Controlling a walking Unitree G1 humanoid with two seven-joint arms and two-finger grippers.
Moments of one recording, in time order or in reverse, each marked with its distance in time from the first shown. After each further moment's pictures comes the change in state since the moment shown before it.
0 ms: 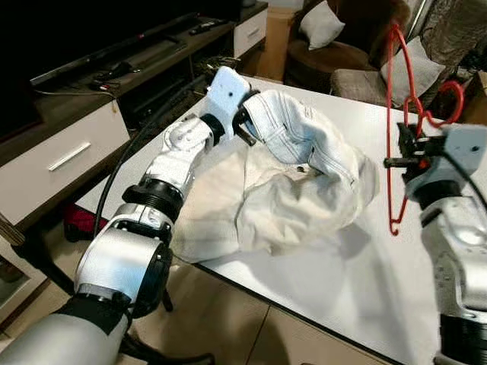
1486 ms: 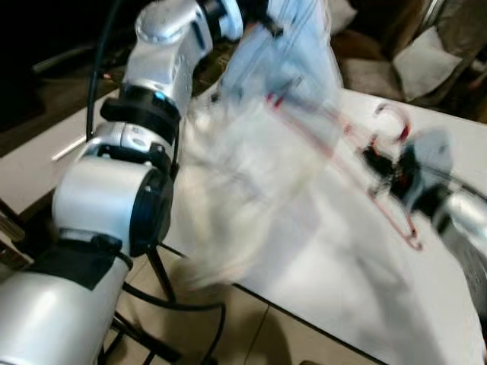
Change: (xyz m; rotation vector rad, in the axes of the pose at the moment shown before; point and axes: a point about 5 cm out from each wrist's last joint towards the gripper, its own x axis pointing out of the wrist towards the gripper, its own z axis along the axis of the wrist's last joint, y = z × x) left arm 0.011 0.036 0.156 -0.039 -0.458 -0.212; right arm 0.007 -0.001 0.001 -0.202 0.197 0.285
